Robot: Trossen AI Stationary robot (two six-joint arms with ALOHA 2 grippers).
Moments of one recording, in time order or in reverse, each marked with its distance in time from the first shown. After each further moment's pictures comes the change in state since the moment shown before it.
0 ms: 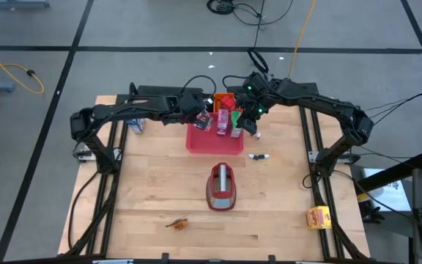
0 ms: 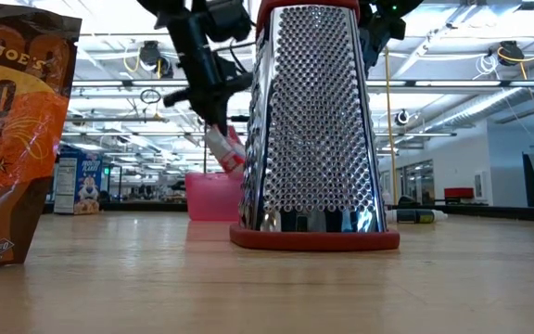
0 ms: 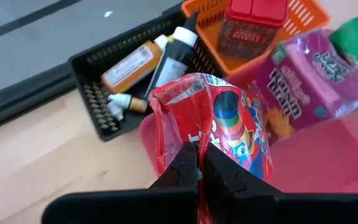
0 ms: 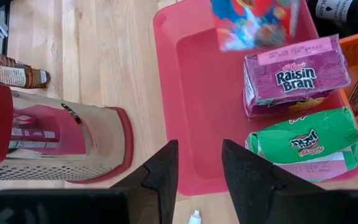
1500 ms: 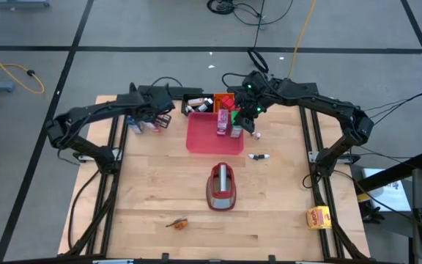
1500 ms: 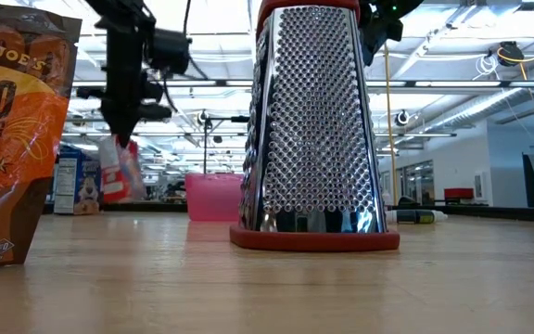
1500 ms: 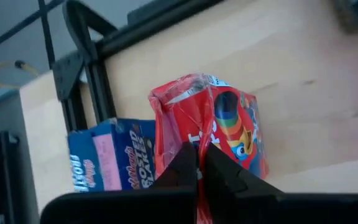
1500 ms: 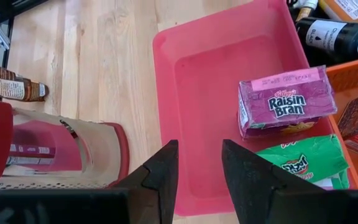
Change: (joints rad) left arm 0.201 -0.256 -0.267 -0.423 -0.119 -0.021; right arm 0.001 0.000 0.000 0.074 0.000 0.005
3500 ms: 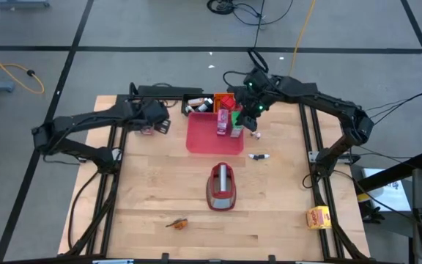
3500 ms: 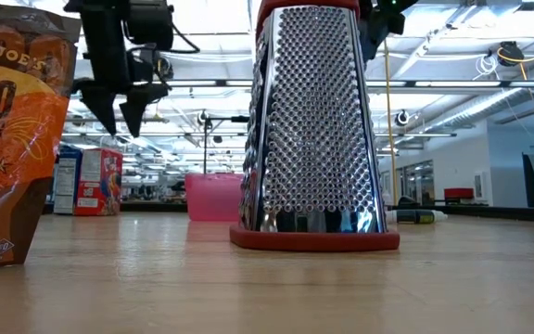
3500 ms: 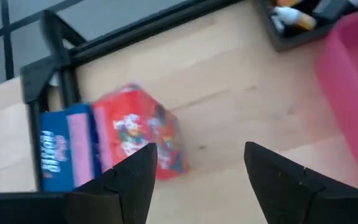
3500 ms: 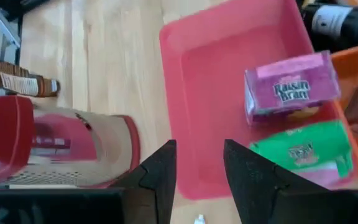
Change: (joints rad) left arm -0.119 -0.179 -0.109 0.100 -0.008 -0.106; right arm -0.009 0.000 0.053 -0.095 -0.022 0.011
